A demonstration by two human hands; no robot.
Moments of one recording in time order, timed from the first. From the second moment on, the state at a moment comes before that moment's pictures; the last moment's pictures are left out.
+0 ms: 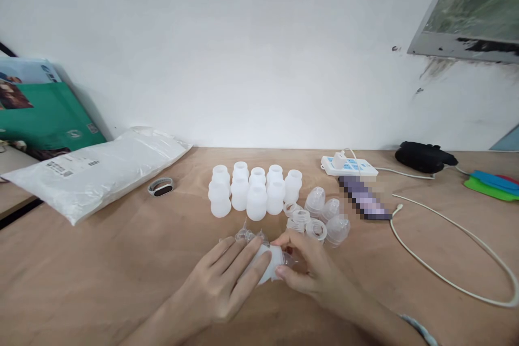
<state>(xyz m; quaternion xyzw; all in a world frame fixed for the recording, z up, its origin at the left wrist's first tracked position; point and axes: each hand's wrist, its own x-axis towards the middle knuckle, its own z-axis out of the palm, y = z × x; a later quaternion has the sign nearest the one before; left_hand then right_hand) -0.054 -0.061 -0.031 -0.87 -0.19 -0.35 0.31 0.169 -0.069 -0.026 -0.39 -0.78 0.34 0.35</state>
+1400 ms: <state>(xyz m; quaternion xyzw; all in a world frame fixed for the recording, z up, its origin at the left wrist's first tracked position) -0.055 -0.051 -0.036 -0.86 -0.24 -0.40 0.18 0.243 -0.009 -0.040 -0.56 -0.76 -0.24 0.24</state>
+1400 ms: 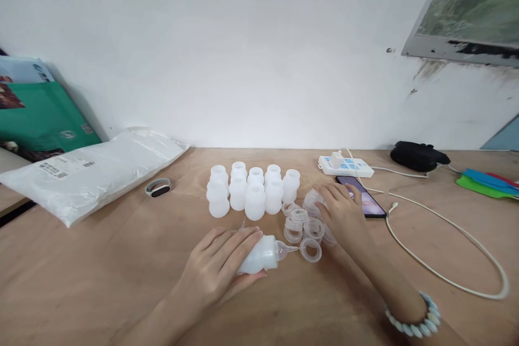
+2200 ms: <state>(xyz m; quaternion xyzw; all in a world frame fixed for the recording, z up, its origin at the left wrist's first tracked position) -0.056 -0.053 -0.026 -0.88 -0.22 -0.39 0.19 0.188 -0.051 -0.027 -0.26 -0.81 0.16 0.50</state>
